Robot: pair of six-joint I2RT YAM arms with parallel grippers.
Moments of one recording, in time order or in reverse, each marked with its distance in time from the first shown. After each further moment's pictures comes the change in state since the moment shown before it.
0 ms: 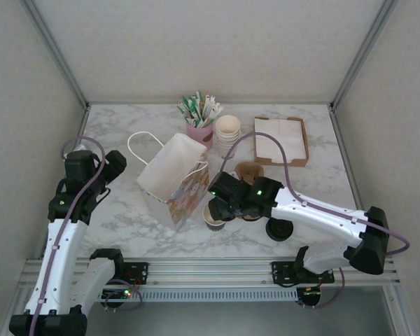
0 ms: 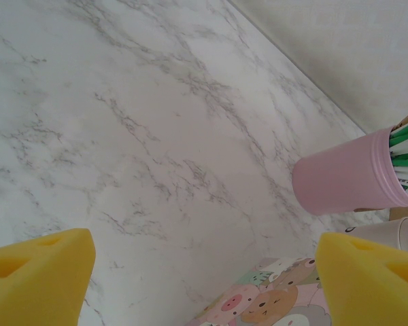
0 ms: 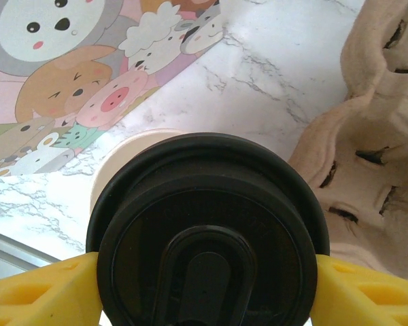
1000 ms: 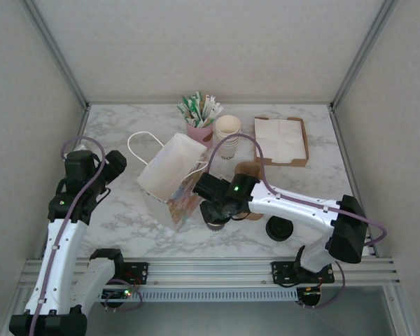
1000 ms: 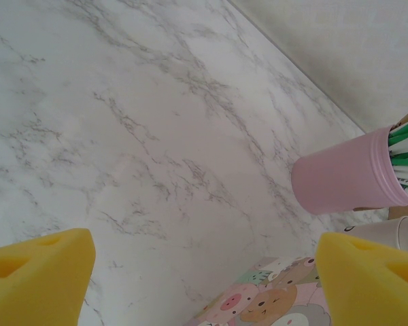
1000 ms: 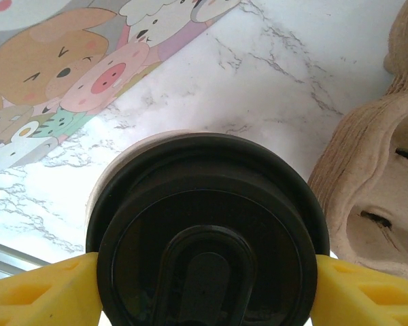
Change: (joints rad) left arm 0.000 0.000 0.000 0.000 0.003 0.000; right arm 0.011 0.167 0.076 -0.035 -0.027 0.004
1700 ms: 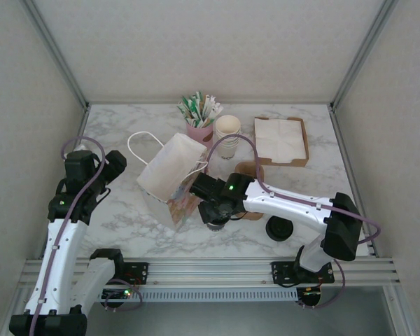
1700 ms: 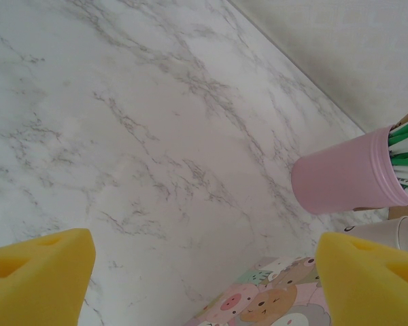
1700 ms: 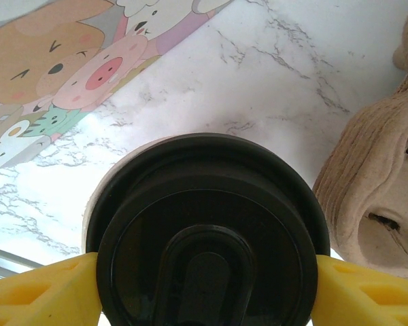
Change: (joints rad) left arm 0.000 0.000 0.000 0.000 0.000 0.000; right arm 0.000 0.043 0.023 -0.008 -0.008 0.000
